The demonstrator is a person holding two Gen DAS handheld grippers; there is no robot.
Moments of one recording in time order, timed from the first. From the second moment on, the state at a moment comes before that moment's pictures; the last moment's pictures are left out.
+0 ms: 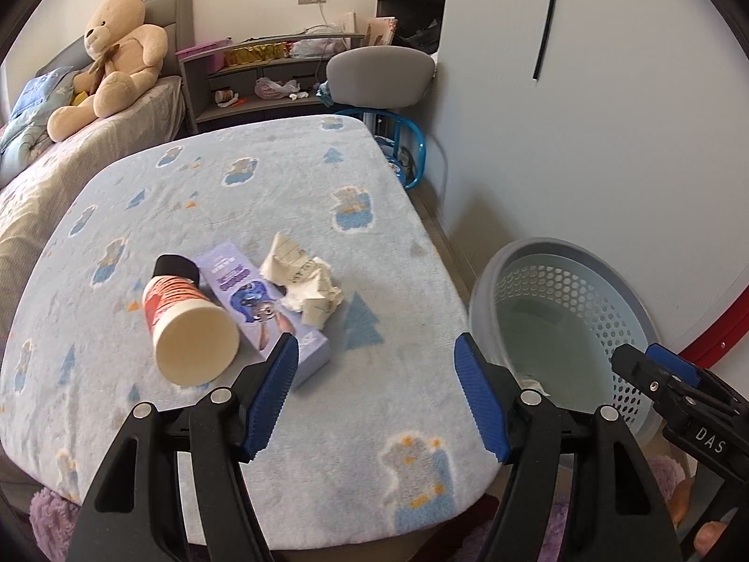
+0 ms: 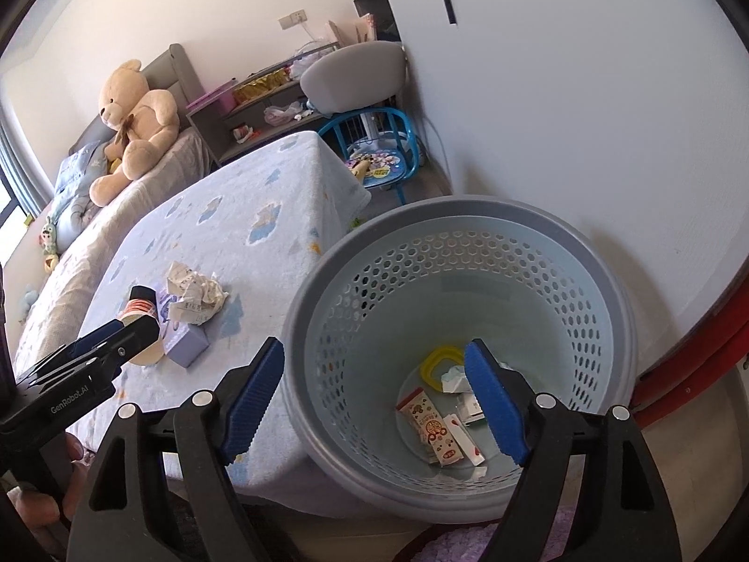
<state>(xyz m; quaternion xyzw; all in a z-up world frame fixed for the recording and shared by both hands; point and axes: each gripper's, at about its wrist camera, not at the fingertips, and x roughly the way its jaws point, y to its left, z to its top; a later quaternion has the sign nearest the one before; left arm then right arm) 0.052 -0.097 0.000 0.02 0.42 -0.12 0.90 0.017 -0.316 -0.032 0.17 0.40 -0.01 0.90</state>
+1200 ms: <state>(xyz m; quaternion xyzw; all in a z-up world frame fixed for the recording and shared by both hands) 0.147 0.030 -0.024 -0.09 0.49 0.01 0.87 0.044 -0.249 -0.037 0.15 0.41 0.03 0.90</state>
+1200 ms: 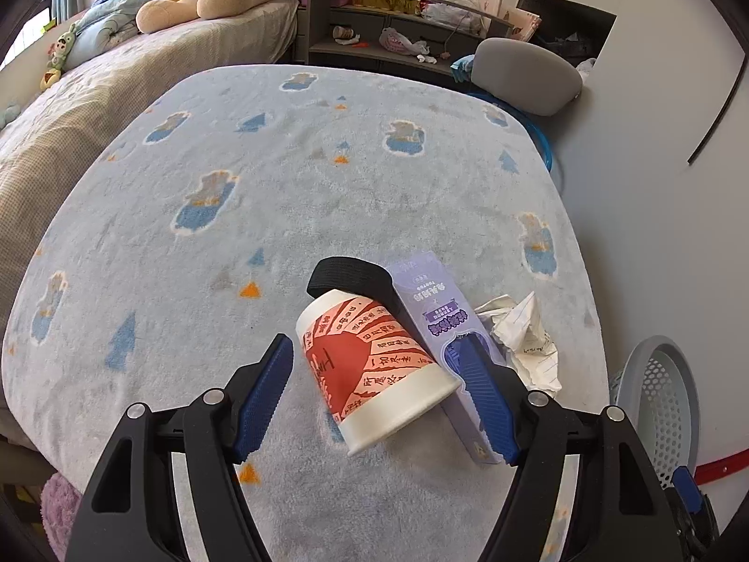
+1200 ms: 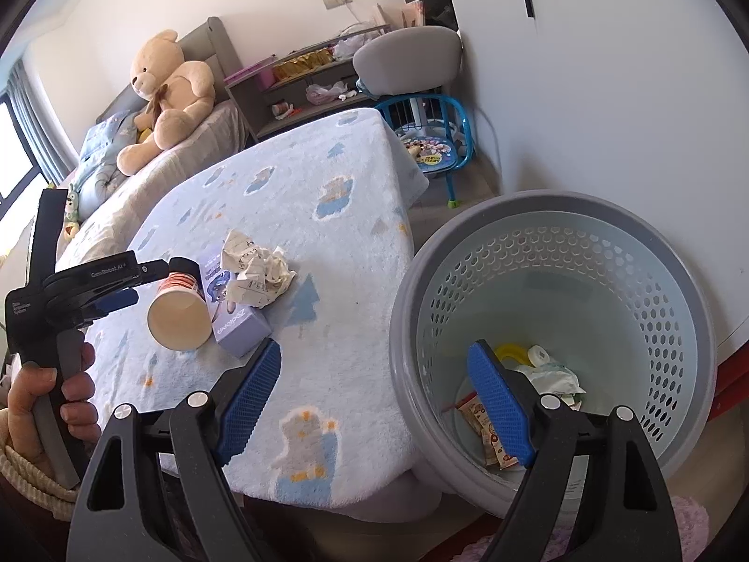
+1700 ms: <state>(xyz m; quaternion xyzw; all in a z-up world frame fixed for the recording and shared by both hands) 0.135 0.041 -0.041 -0.06 0.50 0.03 0.86 0.056 -0.252 -0.049 0.16 0.42 0.04 0.89</state>
